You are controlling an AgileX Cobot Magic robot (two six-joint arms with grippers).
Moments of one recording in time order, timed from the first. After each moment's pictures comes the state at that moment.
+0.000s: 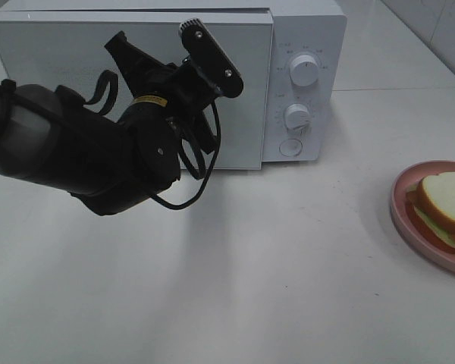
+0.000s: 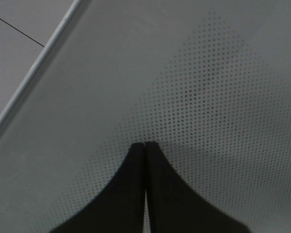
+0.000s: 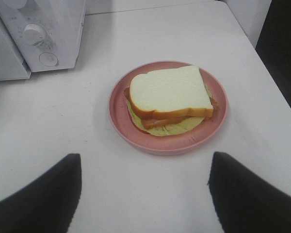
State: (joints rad) left arm -0.85 2.04 -1.08 -0.98 -0.95 1.46; right arm 0.12 0.00 -0.51 -0.16 1.04 0.23
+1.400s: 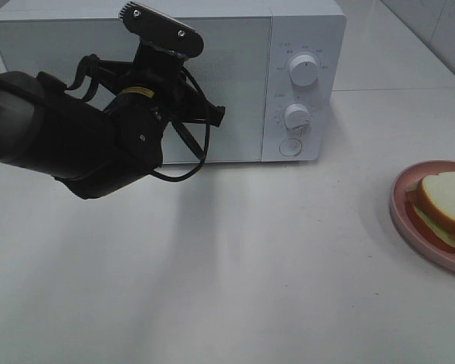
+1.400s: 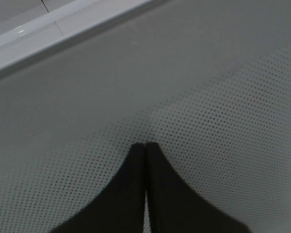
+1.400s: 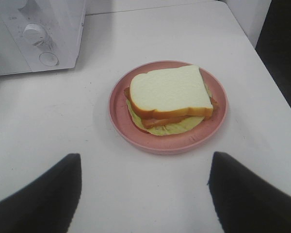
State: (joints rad) left arm -0.77 2.03 -1.09 -0.91 -0.88 0.92; right arm 0.12 0.00 -0.51 -0.16 1.04 0.23
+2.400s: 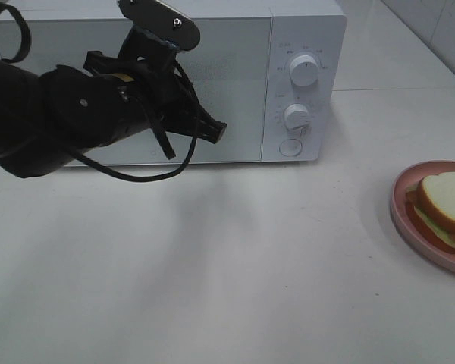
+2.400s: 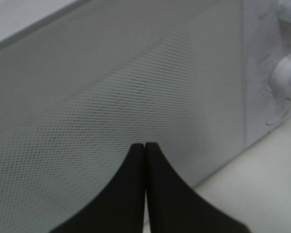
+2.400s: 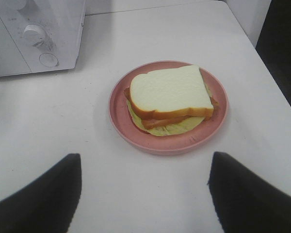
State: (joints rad) left arm -0.78 1.81 -0.98 -0.87 -0.48 1.00; right arm 0.12 0.00 -0.51 -0.16 1.04 0.23
